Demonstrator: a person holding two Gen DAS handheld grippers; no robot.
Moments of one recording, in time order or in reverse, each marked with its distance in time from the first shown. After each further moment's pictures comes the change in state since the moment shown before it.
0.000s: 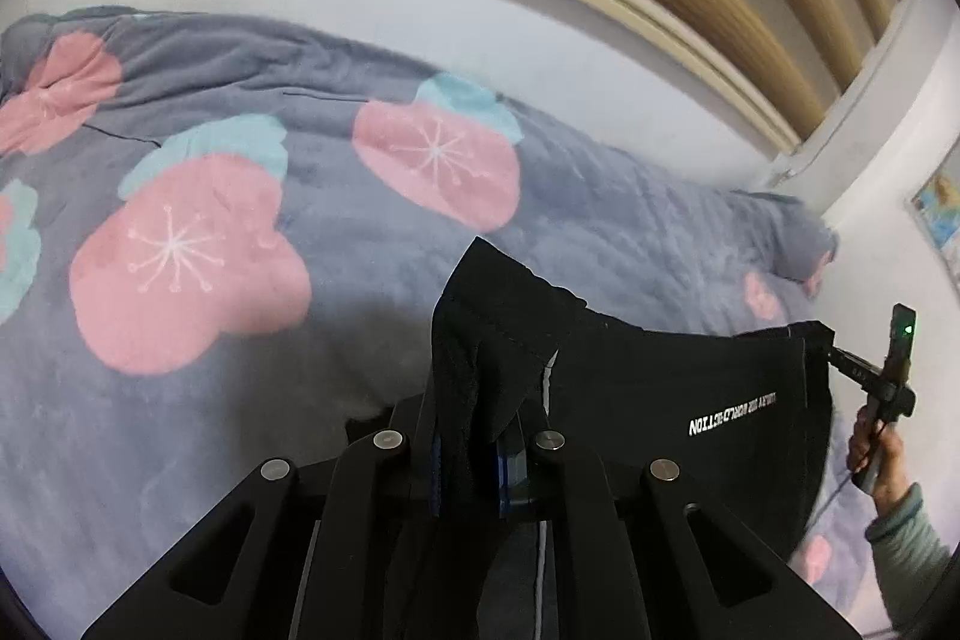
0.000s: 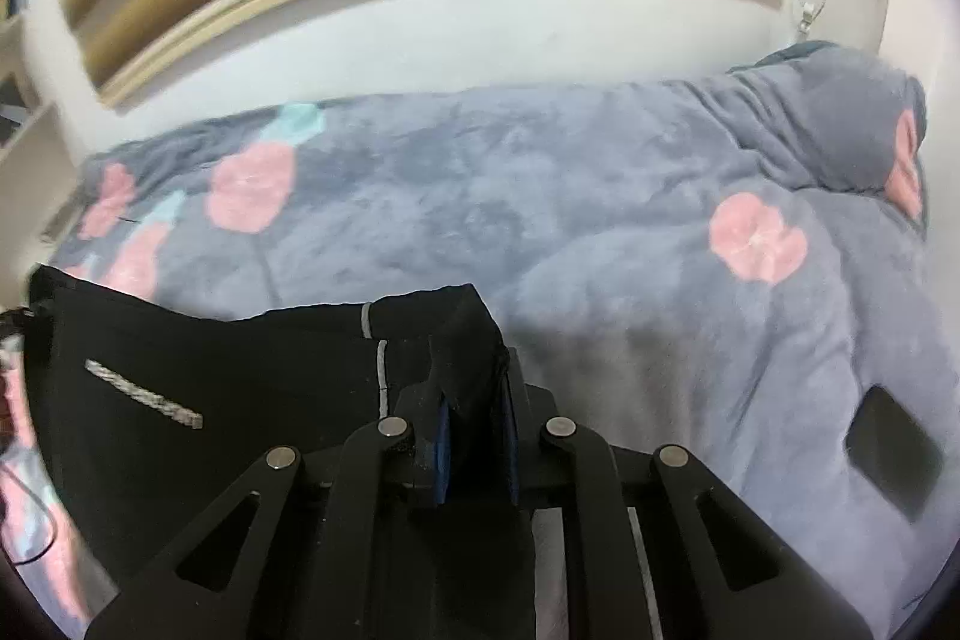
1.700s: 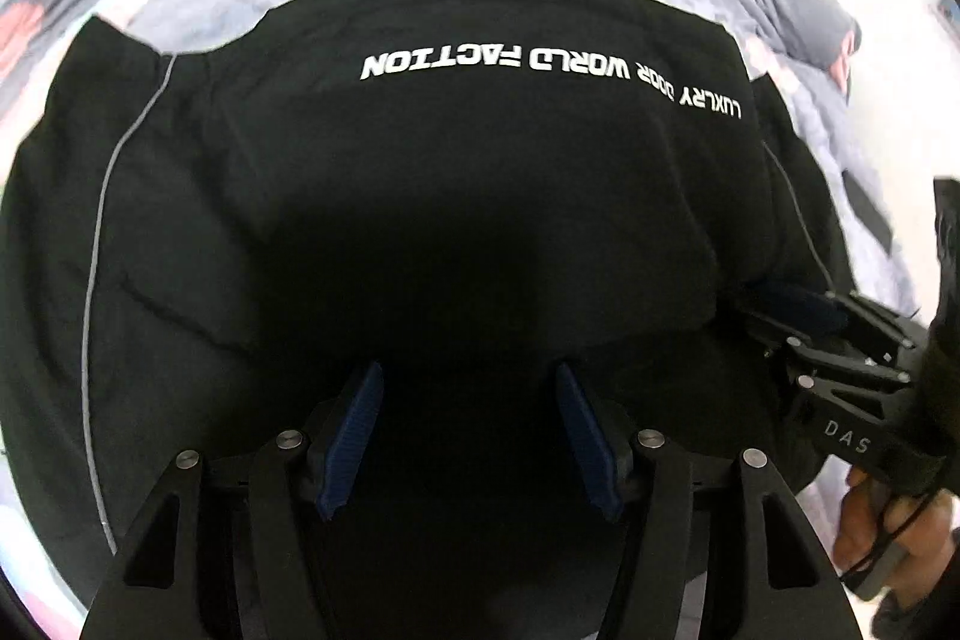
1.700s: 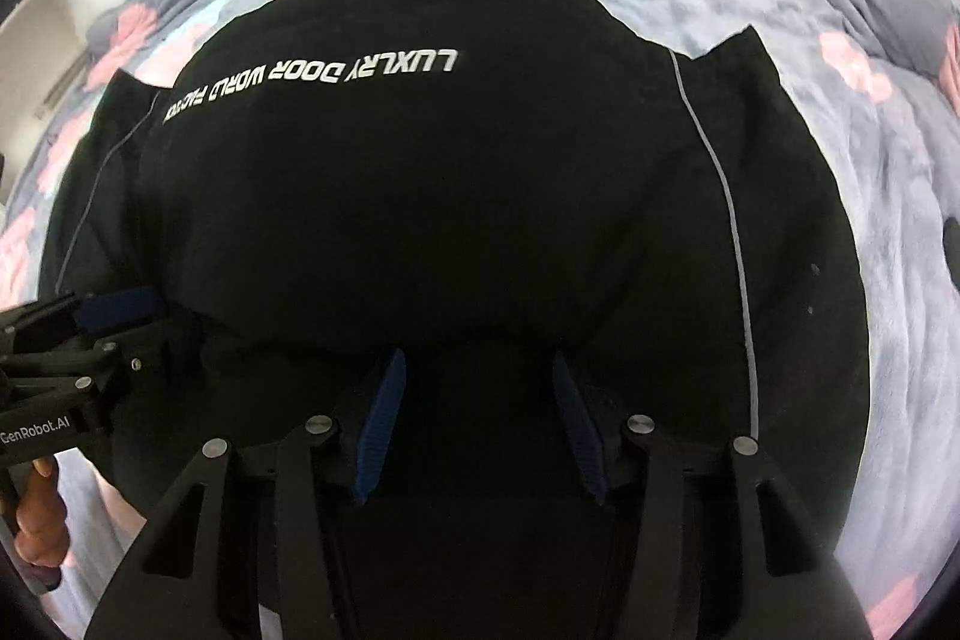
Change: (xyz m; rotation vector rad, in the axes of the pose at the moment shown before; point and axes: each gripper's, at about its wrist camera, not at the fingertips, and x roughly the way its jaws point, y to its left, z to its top) left arm 0.093 -0.149 -0.174 0.159 0.295 0.125; right arm 0.038 0.134 -0.160 -0.067 0.255 0.010
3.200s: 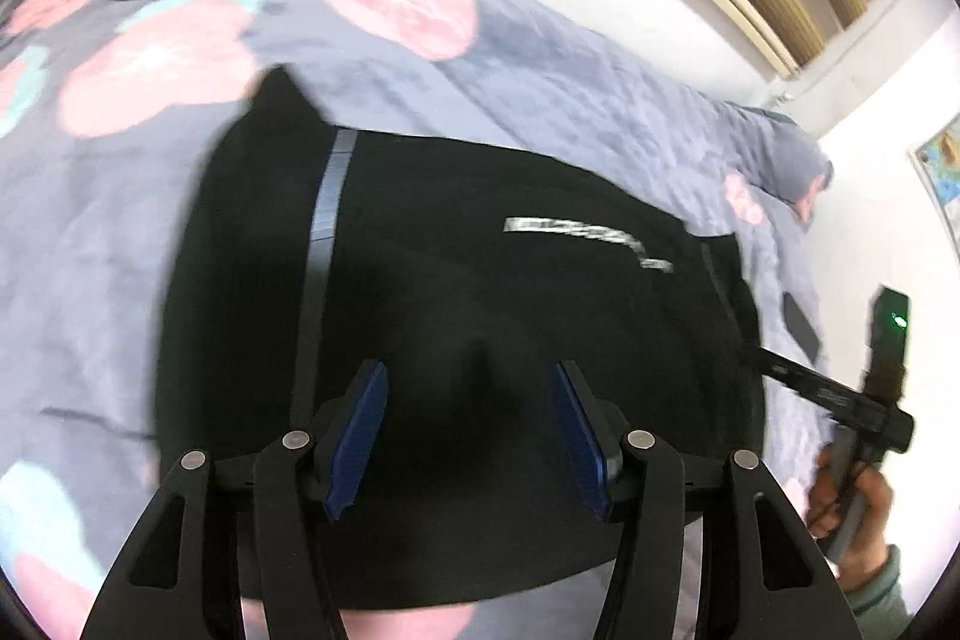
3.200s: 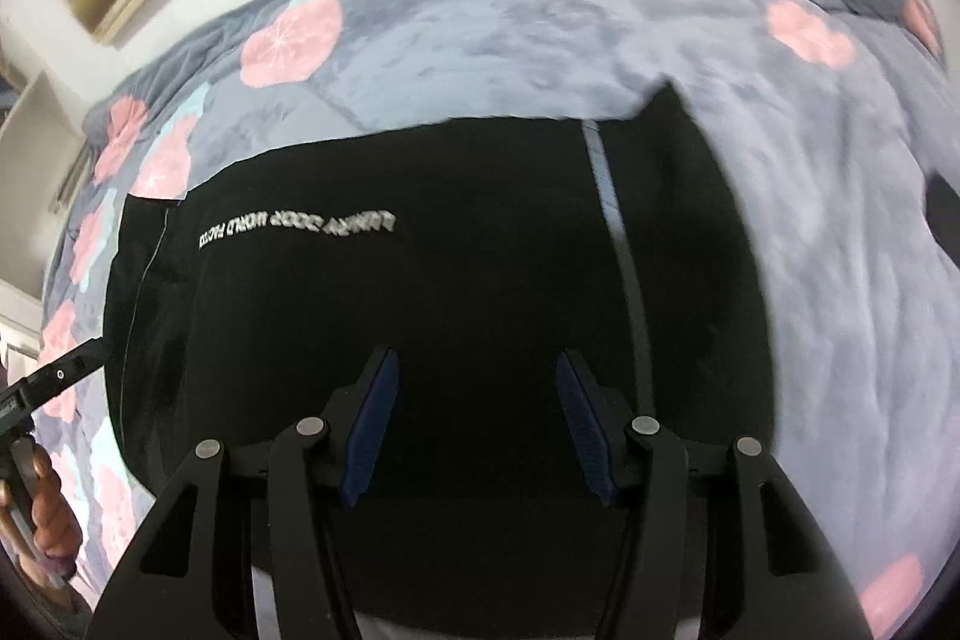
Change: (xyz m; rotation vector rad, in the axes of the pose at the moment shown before) left arm -0.105 0.094 -0.010 -0.218 -0.139 -0.122; right arm -0.058 -0.062 0.017 0.189 -0.009 0.084
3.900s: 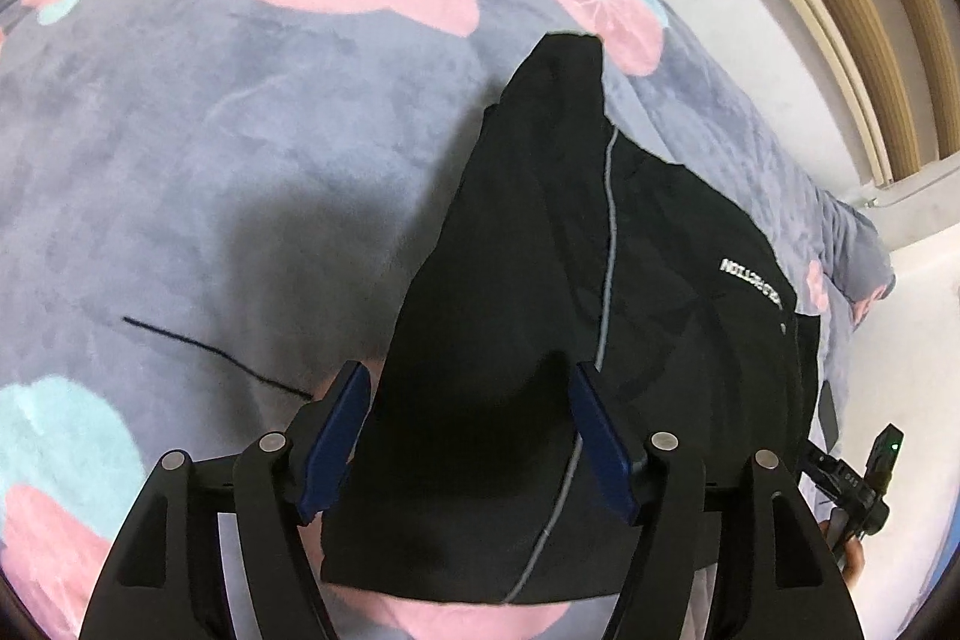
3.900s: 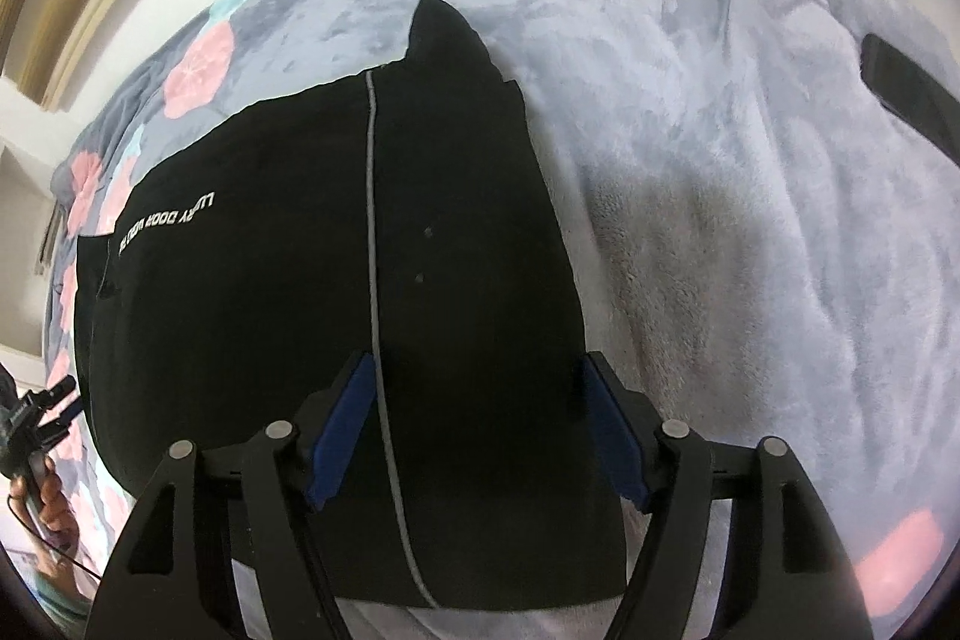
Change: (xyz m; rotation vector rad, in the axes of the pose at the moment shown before) left arm 0.013 0.117 -0.010 -0.285 0.048 0.061; right arm 0.016 -0.100 -0.023 0.171 0.056 0.008
